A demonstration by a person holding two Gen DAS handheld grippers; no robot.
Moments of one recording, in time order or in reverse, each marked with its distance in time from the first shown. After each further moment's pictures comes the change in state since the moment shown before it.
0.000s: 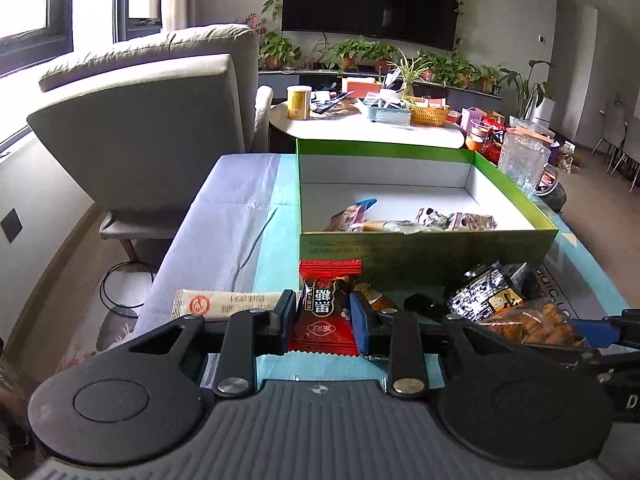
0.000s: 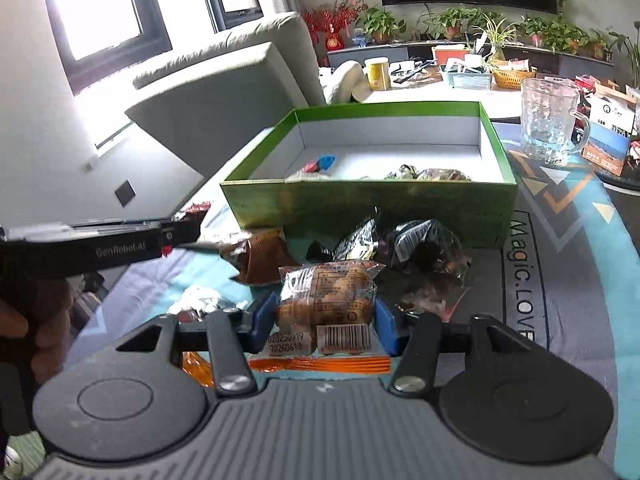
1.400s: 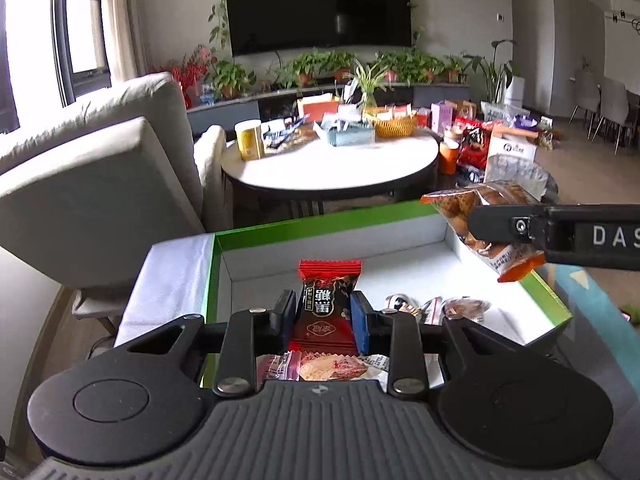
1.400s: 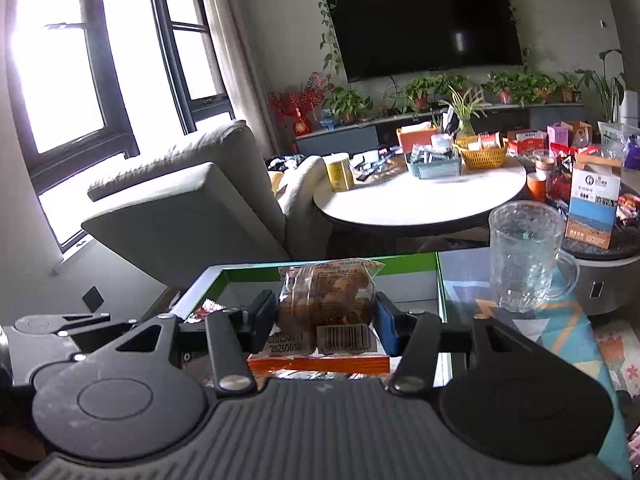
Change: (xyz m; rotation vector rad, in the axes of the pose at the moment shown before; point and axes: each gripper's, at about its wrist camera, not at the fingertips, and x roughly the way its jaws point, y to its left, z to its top) left arm 0.088 -0.061 0.087 0.167 -0.032 -0.032; right arm 0.043 -0.071 0.108 0.065 -0.246 -0.056
